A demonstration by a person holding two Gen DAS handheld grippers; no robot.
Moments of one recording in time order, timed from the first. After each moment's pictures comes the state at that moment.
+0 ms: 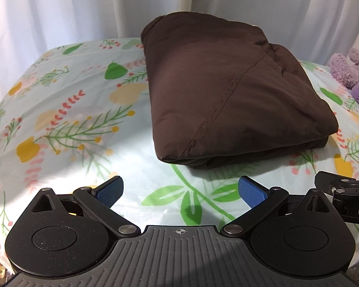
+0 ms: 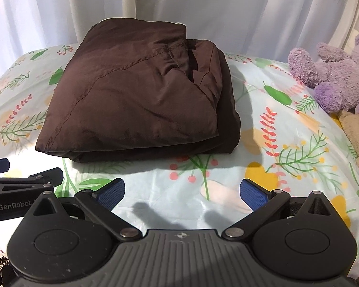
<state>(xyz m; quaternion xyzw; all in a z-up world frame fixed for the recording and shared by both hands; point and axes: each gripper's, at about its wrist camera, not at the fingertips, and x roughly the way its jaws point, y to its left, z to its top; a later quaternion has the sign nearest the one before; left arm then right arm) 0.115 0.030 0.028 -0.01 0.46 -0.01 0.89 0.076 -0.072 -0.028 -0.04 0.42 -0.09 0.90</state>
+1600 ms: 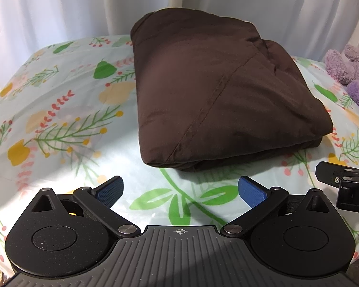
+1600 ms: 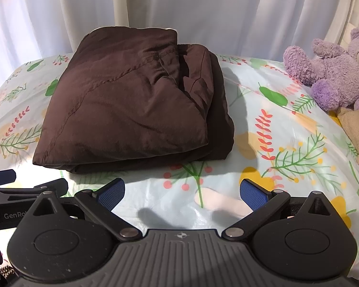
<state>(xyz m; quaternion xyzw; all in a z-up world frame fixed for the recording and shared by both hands) 0.125 0.020 0.026 -0.01 0.47 -0.02 0.88 0.080 -0.085 -0.020 -0.02 0.41 -0.09 0.91</state>
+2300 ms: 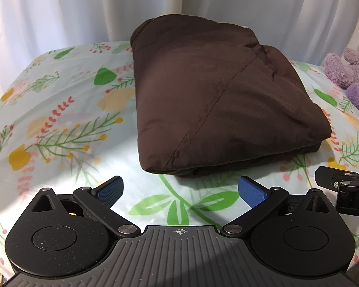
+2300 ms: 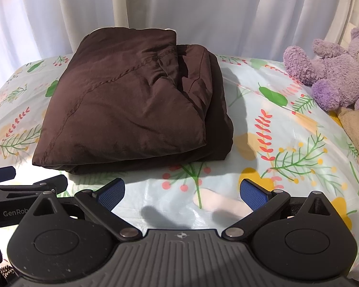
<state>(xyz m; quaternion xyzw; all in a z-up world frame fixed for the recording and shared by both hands) 0.124 0.016 0.030 -0.01 0.46 -0.02 0.89 0.080 -0.086 -0.020 -0.01 0.41 -0.09 0.91</state>
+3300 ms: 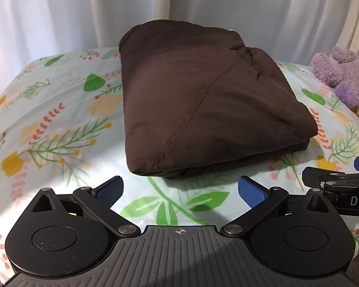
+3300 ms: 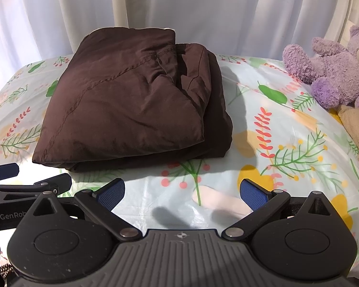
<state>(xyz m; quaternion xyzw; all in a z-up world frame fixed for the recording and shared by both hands) 0.118 0.008 0.032 -0.01 0.45 -0.05 0.89 0.076 -0.088 -0.021 -0.01 0.41 -0.09 0.91</state>
